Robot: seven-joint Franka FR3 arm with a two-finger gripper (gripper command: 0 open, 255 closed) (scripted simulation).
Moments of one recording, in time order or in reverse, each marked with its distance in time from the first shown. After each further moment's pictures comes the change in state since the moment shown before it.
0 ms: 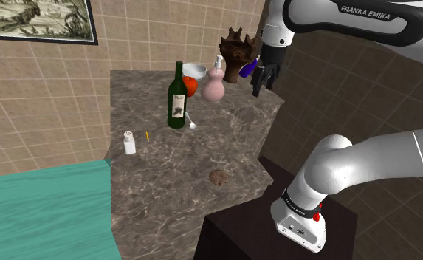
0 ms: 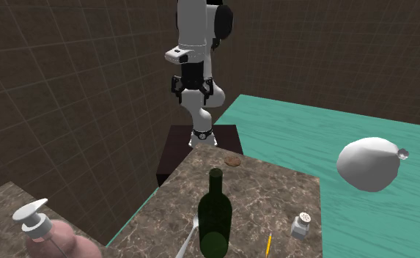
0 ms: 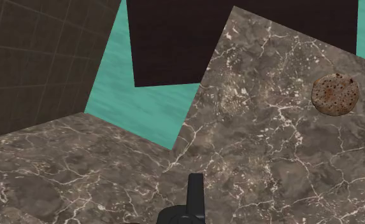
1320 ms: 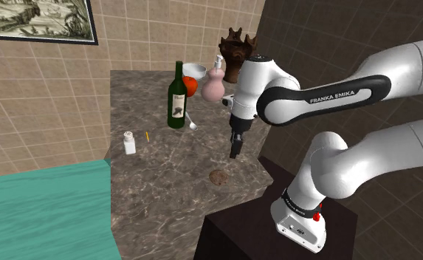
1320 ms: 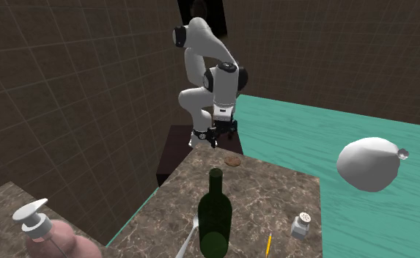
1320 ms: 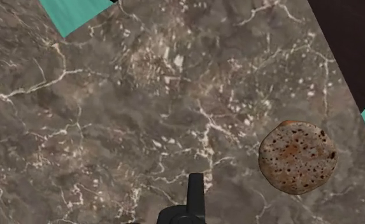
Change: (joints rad) arm 0.295 0.014 0.061 -0.524 0.077 0.582 -0.316
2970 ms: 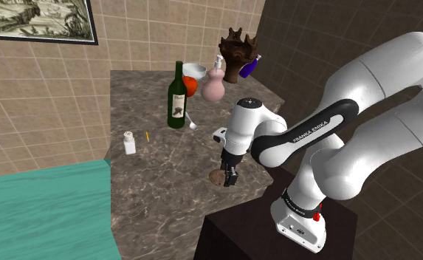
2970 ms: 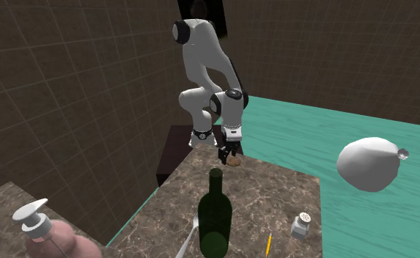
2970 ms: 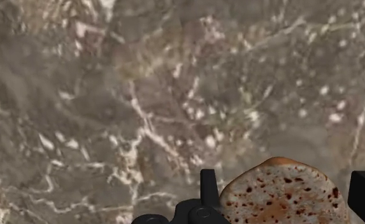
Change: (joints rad) arm 0.130 0.236 0.033 -0.183 0.040 0.442 -0.107
